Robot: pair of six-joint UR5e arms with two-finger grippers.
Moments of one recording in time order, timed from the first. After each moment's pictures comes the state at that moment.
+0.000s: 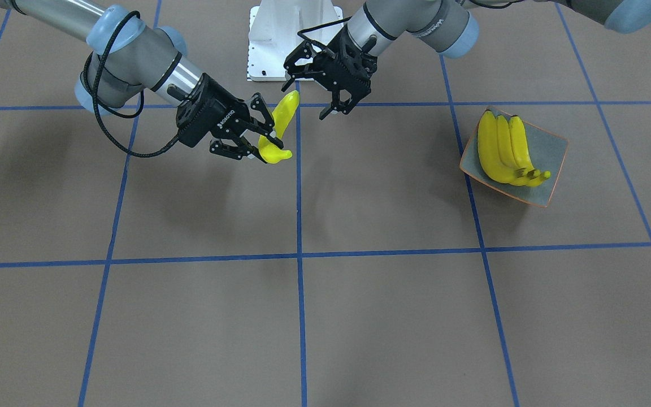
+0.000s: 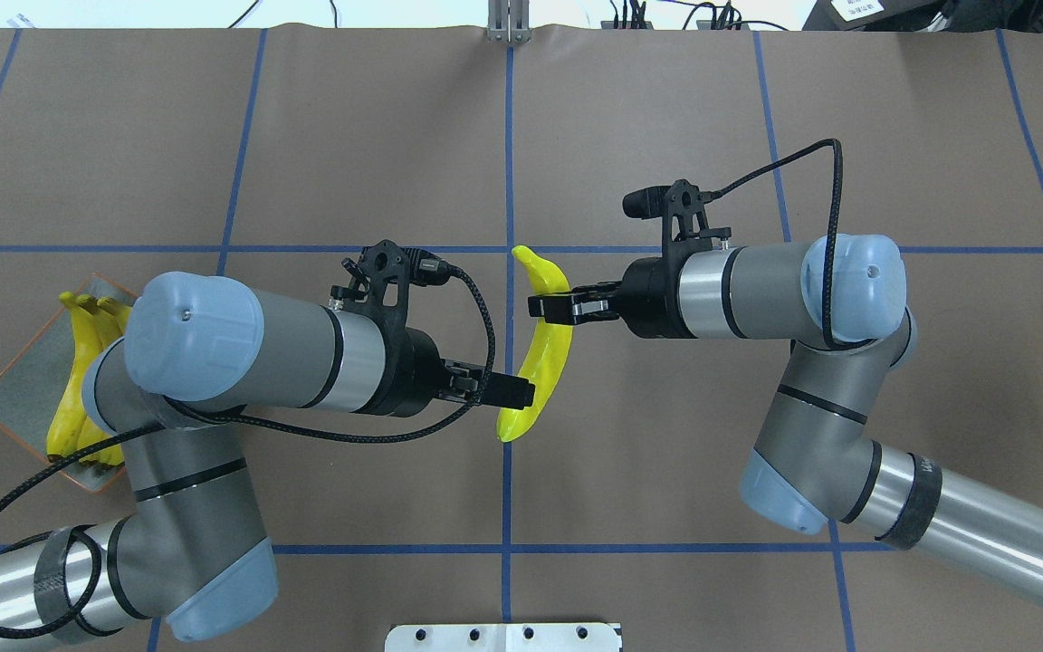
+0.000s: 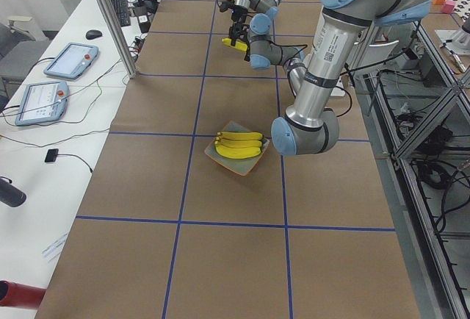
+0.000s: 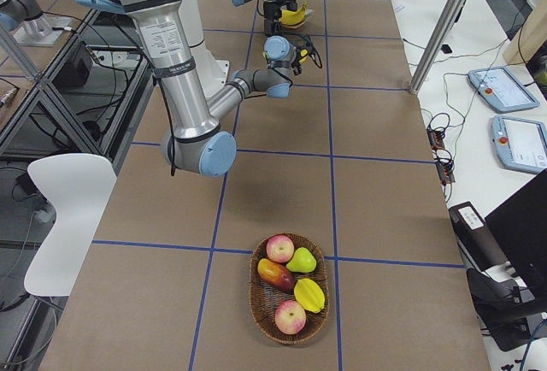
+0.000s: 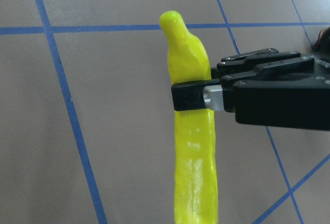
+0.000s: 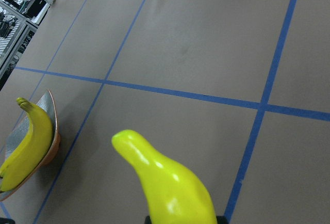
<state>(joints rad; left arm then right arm) -0.44 -2.09 -1.87 -2.20 -1.89 -1.19 0.56 -1.14 1.70 -0.55 1.87 1.15</state>
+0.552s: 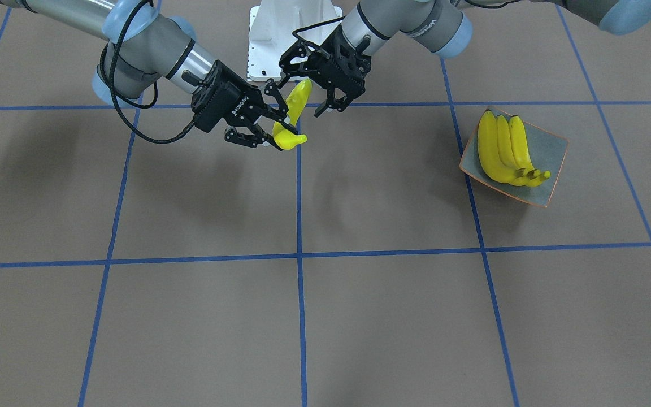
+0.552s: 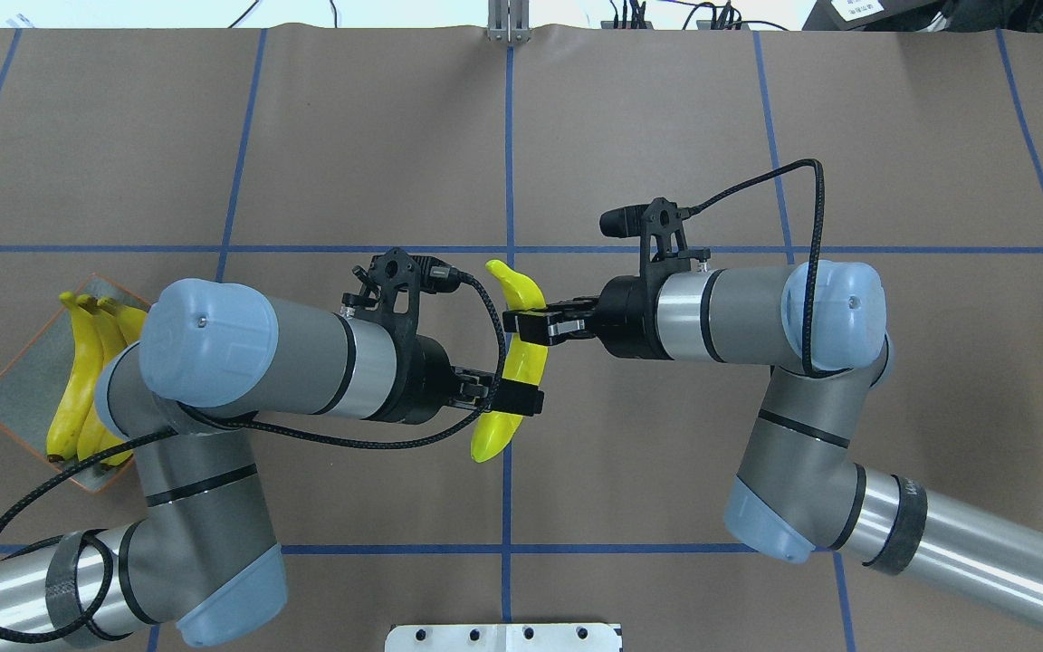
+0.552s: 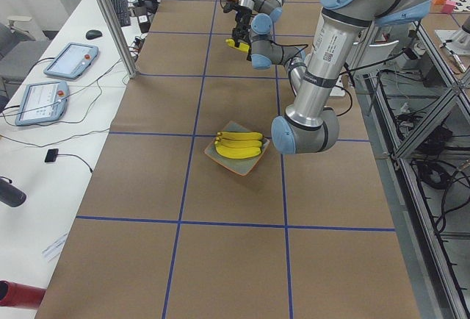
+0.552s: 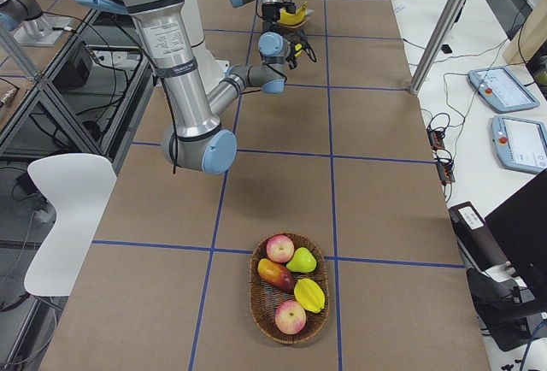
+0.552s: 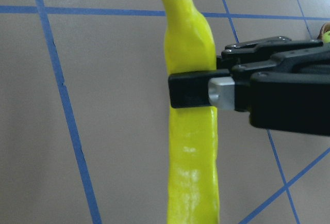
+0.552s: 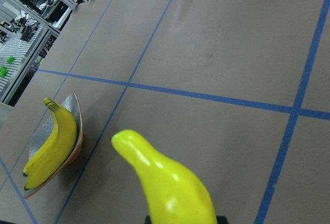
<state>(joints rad) -0.43 -2.10 -1.85 -2.20 -1.89 -1.21 0.51 -1.13 1.71 -0.54 1.81 1.14</state>
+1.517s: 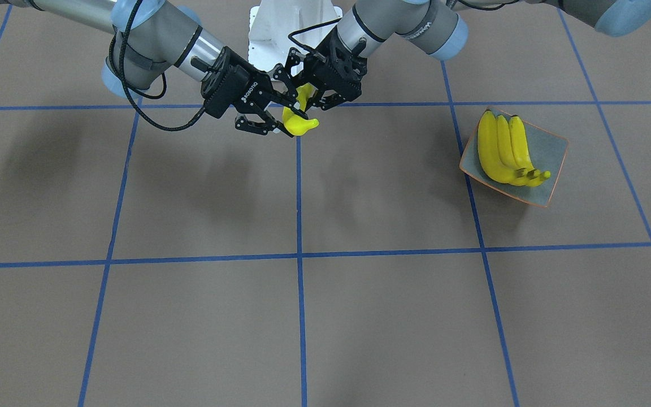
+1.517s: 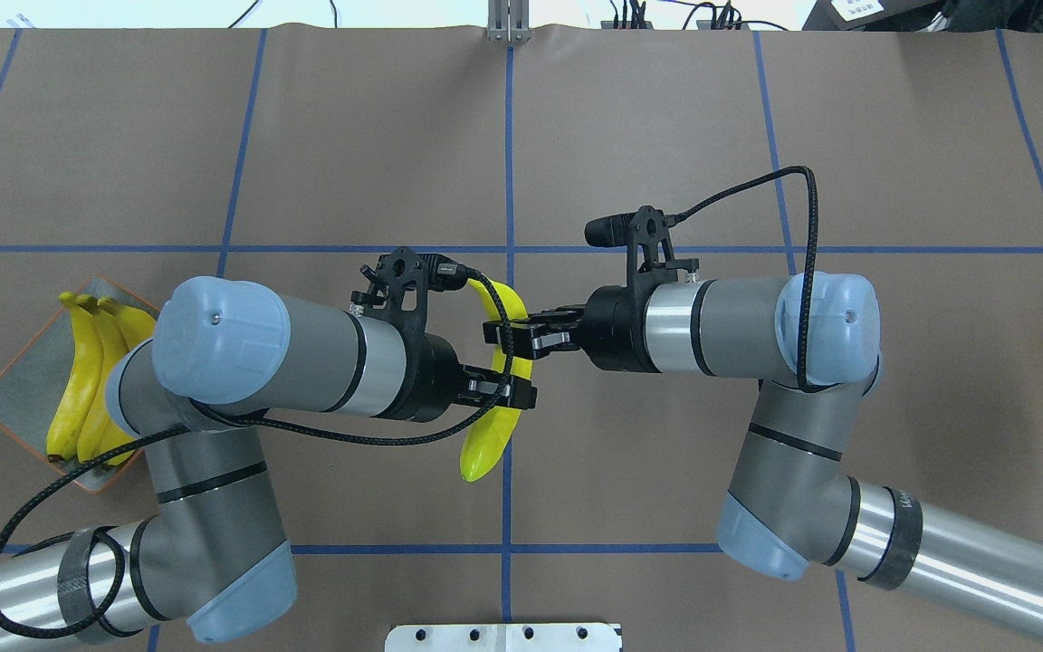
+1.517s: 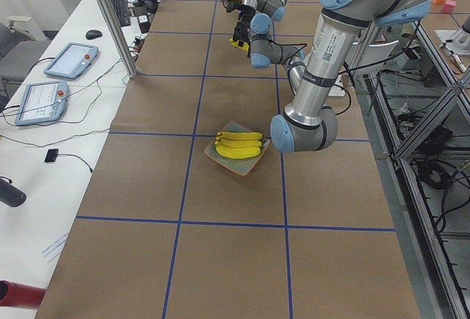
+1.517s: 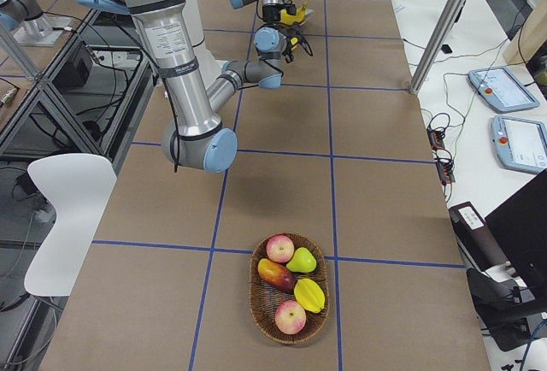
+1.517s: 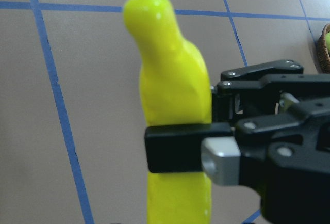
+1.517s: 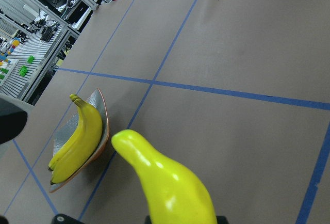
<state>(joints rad) -0.43 -2.12 -1.84 -2.20 -1.89 -1.25 0.48 -1.12 1.74 -0.54 1.80 1.14</state>
